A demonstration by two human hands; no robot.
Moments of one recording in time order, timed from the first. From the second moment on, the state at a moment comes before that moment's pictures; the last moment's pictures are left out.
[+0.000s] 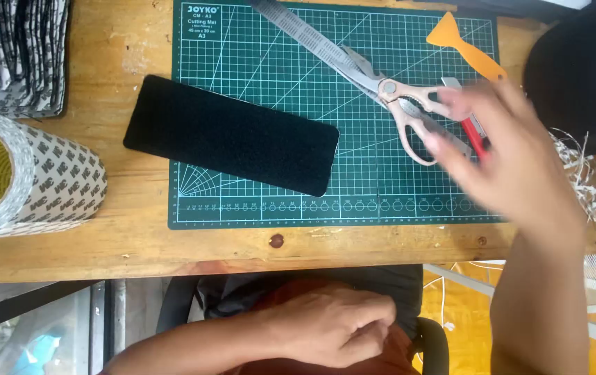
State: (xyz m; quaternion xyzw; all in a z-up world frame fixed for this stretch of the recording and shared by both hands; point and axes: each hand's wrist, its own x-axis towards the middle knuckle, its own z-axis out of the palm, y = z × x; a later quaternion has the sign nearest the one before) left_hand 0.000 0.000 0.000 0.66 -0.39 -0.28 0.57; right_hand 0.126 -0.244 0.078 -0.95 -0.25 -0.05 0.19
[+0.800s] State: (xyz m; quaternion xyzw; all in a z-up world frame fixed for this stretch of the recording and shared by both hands) left_hand 0.011 -0.065 -0.017 0.35 -0.24 -0.50 0.75; right_hand -0.037 -0.261 -0.009 -0.68 -0.19 -0.13 0.69
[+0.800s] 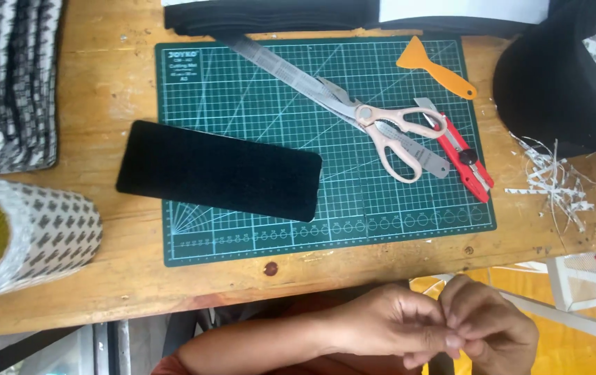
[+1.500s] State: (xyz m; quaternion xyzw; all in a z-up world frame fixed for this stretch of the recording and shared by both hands) left_hand 0.025 -0.077 0.011 0.49 -0.15 -0.49 0.71; right_hand -0.042 -0.265 0.003 -0.68 -0.17 -0.09 0.71
